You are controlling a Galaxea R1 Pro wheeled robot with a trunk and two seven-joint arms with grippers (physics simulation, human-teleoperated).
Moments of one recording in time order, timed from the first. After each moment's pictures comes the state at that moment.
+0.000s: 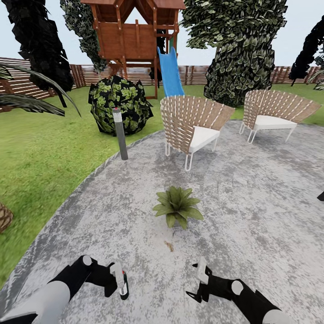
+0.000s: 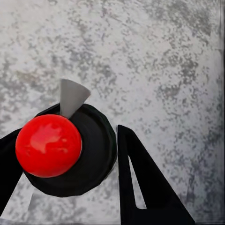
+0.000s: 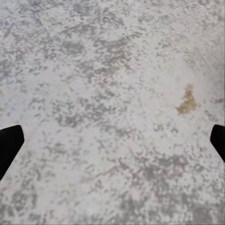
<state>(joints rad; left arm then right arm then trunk) -0.70 0.07 0.16 -0.33 -0.92 -0.14 -1.00 -0.54 -0.12 0.38 -0.42 0.42 -0.42 0.55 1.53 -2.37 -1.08</state>
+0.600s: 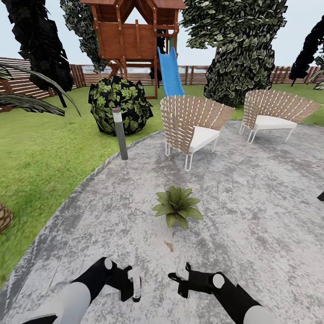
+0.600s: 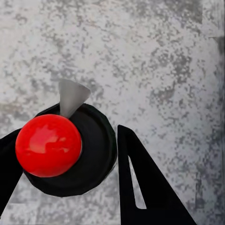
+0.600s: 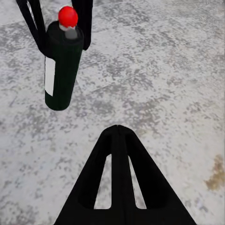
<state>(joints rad) -0.69 -0.07 0.16 -0.32 -1.13 -0.14 -0.91 -0.54 -0.01 0.38 -0.51 0.42 -0.42 0.66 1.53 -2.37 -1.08</state>
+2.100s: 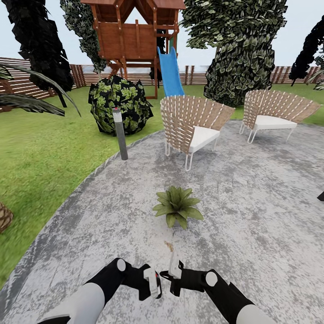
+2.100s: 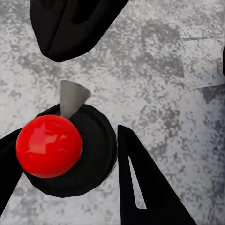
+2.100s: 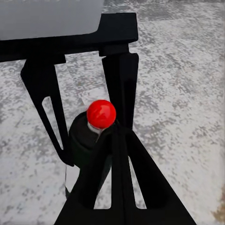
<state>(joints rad) -0.69 -0.16 0.16 -0.31 -1.10 -0.24 -0.88 -0.54 0.03 0.38 -0.54 0.42 -0.42 0.68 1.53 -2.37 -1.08</state>
